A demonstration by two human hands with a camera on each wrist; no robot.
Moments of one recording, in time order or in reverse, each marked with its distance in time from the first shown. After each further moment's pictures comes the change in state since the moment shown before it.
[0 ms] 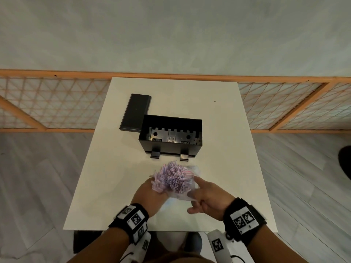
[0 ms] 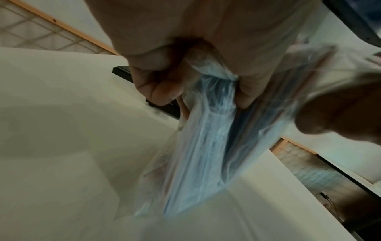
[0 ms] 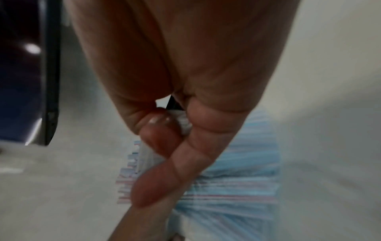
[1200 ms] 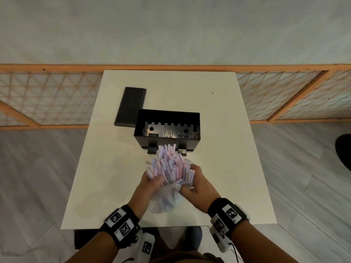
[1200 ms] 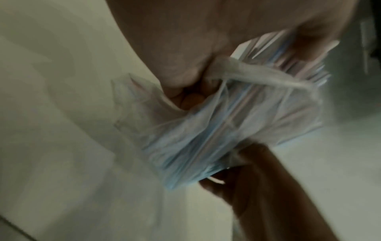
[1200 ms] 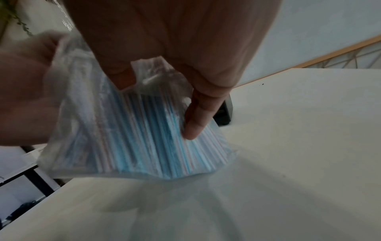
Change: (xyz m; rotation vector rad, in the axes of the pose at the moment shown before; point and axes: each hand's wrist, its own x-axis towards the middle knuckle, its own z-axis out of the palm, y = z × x) left_hand -0.001 0.009 0.001 -0.993 -0.040 -0.095; right_hand 0.036 0.032 -0.009 -0.904 0.429 -0.397
